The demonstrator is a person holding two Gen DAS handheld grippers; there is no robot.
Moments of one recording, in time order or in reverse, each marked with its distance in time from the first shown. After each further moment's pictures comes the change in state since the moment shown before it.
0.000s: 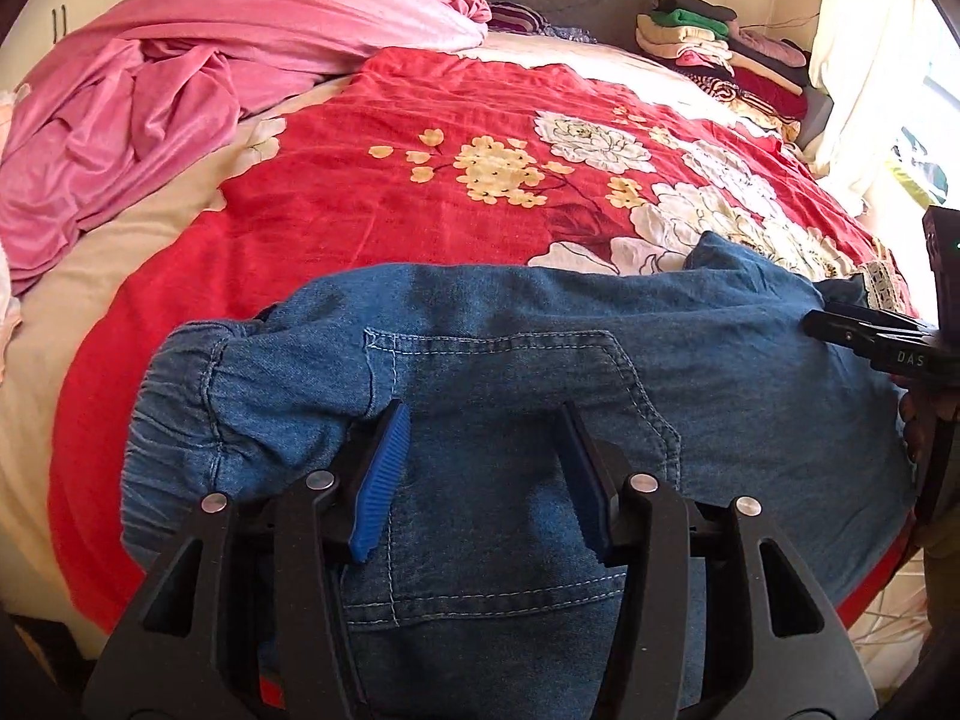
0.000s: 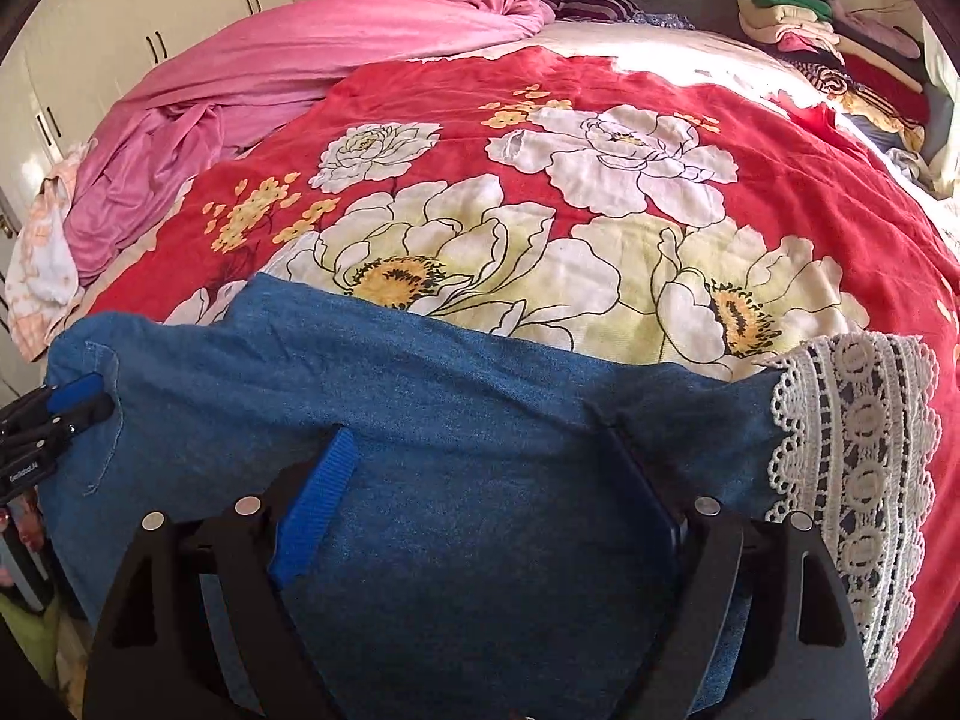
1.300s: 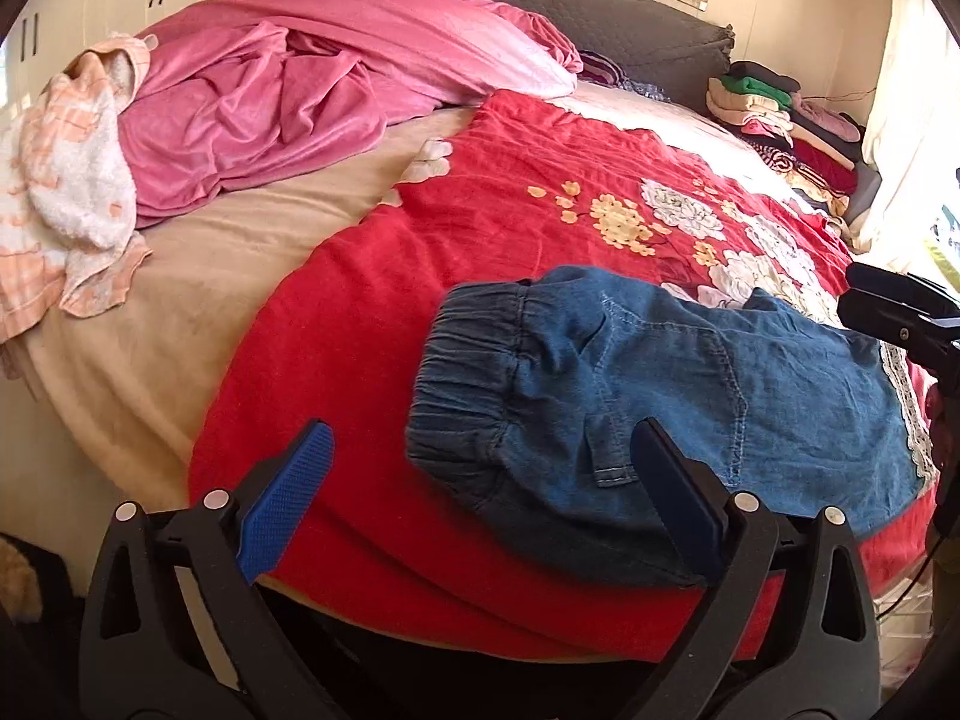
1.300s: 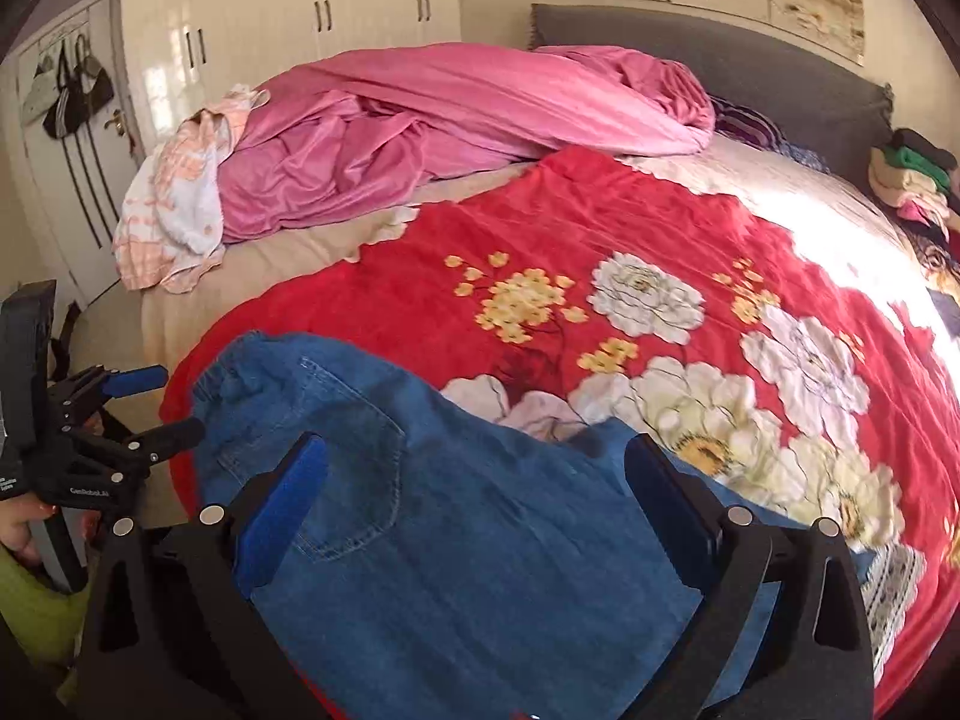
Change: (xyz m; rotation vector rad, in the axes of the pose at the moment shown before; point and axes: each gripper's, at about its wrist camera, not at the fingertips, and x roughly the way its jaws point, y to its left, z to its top) left arm -0.075 0.072 -0.033 -0.166 -0.084 0.104; right arm -0.050 0.173 0.042 -0.340 -0.111 0.163
